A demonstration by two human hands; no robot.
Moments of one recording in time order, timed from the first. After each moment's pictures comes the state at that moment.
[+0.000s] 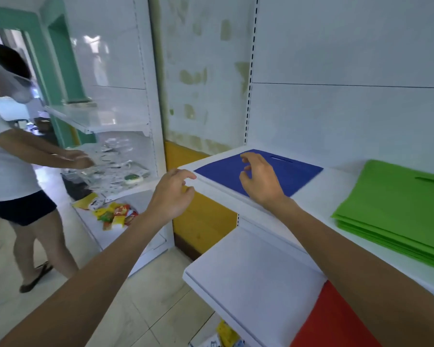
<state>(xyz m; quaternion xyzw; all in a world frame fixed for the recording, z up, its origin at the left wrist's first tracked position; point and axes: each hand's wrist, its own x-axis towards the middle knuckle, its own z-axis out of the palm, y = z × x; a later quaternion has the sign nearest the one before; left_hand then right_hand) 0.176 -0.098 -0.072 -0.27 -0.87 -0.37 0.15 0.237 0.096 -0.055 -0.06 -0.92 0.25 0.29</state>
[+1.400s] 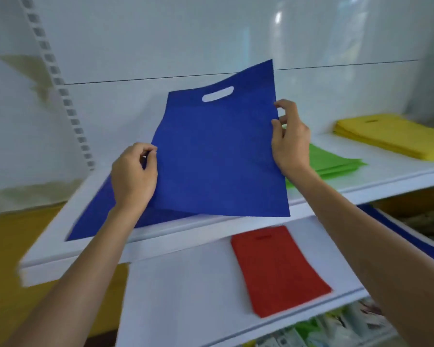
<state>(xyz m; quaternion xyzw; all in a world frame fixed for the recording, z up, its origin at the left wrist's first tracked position) 0.108 0.057 -0.031 -0.55 -0.62 -0.55 0.12 0.358 0.140 -0.011 -0.44 -0.65 0.02 0.62</state>
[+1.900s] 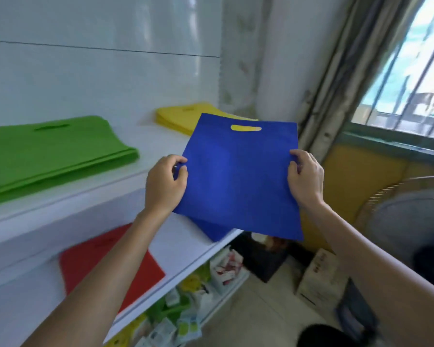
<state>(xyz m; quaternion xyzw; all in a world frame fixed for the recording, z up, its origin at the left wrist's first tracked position) 0.558 0.115 -0.102 -0.72 -0.44 -0.52 -0.12 0.818 0.043 -0.097 -0.70 -0.48 -0.09 0.52</state>
